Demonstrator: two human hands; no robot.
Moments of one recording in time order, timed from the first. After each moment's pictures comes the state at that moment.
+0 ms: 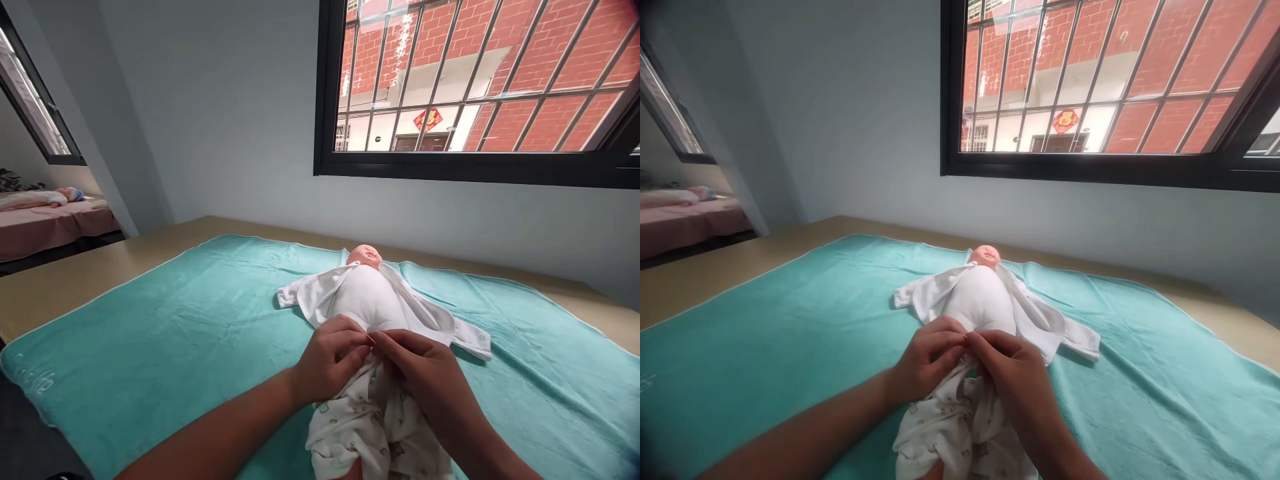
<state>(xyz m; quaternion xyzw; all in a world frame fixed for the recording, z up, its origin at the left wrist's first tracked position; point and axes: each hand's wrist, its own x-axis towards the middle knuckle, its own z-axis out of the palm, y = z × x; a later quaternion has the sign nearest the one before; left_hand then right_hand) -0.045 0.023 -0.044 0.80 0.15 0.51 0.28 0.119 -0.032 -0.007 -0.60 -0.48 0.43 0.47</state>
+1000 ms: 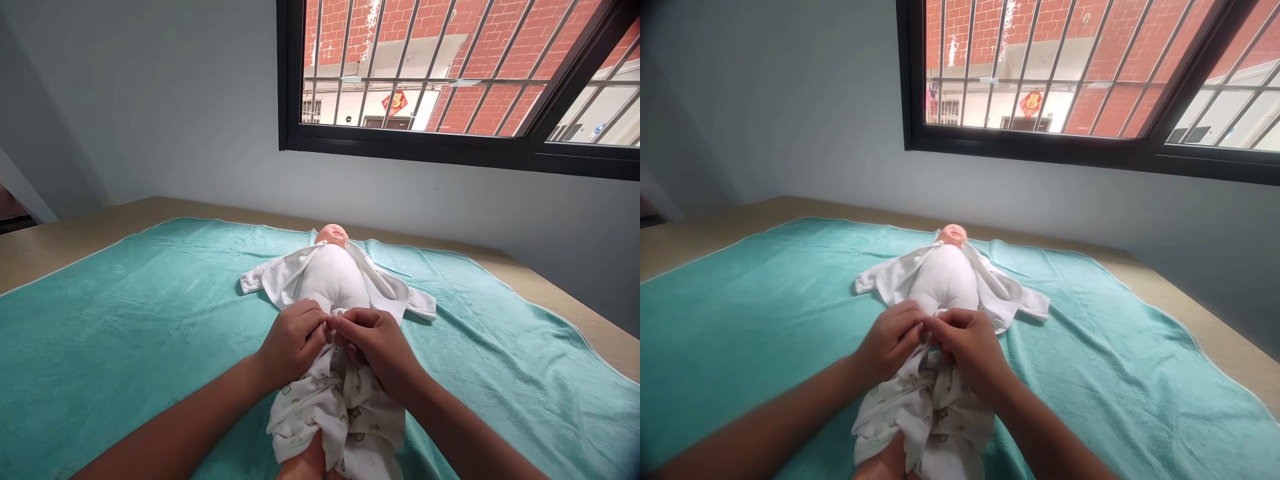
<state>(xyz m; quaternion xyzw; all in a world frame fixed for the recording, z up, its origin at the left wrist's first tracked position) -0.043 0.022 -0.050 0.84 0.22 0.44 0.21 0.122 -0.030 -0.017 -0.55 -0.51 0.48 0.45</state>
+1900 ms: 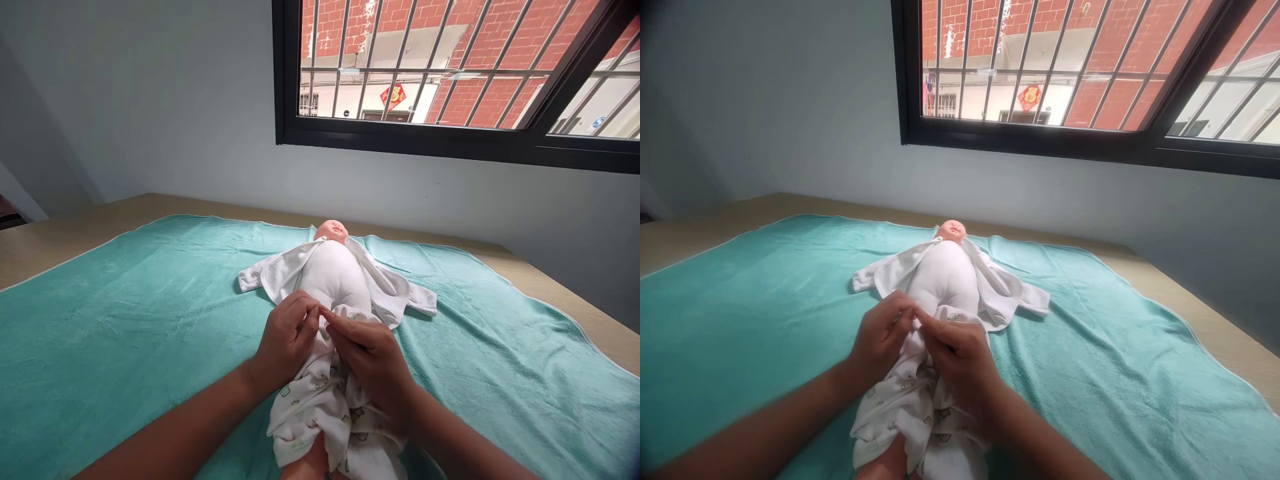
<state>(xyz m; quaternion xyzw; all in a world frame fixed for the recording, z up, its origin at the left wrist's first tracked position) -0.043 0.022 -0.052 0.77 0.27 0.53 0.21 0.119 -0.034 -0.046 -0.48 -0.68 0.29 0.47</state>
